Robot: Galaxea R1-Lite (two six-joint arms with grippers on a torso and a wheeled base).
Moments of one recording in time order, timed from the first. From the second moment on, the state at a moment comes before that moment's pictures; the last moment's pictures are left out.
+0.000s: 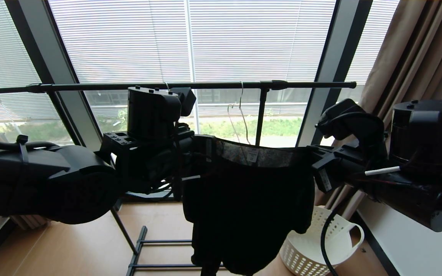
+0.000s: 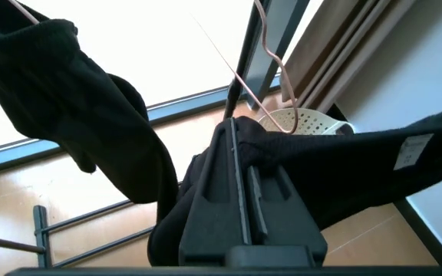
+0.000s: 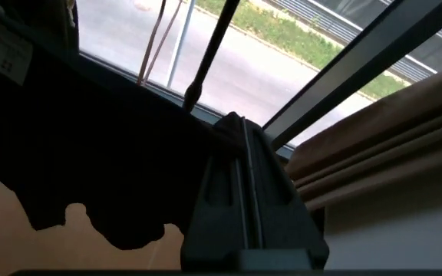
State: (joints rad) left arm -0.66 1.81 -1.11 -0.40 0.22 -0.16; right arm 0.66 1.54 -0.81 -0.39 -0.44 -0.22
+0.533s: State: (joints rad) left arm -0.63 1.81 -1.16 -0.40 0.09 -0.13; right arm 0.68 1.48 -0.67 -0.50 -0.38 -0.33
